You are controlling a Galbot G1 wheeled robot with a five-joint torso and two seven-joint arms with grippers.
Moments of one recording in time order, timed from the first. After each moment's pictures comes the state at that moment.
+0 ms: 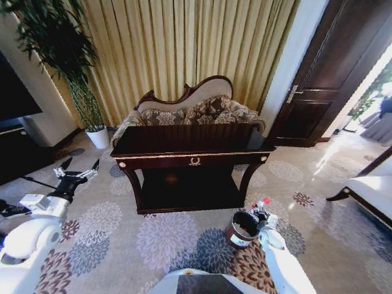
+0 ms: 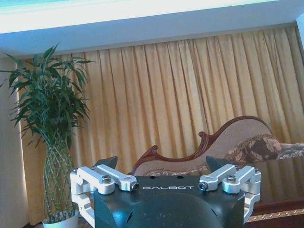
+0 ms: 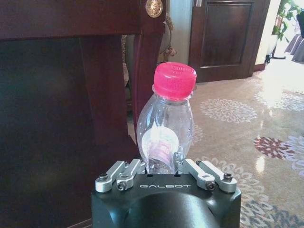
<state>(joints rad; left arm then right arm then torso) 1.62 -0.85 -1.01 -2.07 -0.69 0.00 0.00 -1.21 1.28 0.66 1.22 0.37 -0.01 0.12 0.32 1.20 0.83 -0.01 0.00</state>
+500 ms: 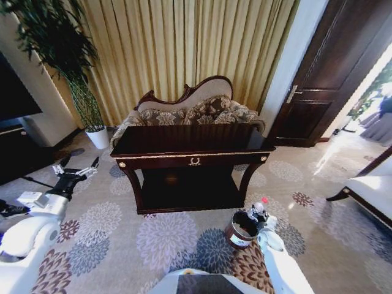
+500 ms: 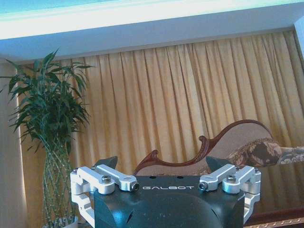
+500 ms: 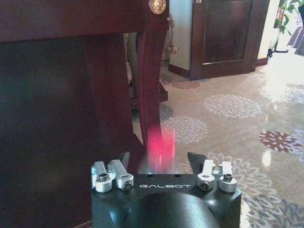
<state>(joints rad) 1.61 -0.83 -1.02 -2.07 -0.70 0.00 -0.02 -1.21 1.31 0.66 1.23 0.38 -0.01 0.12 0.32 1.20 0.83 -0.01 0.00</state>
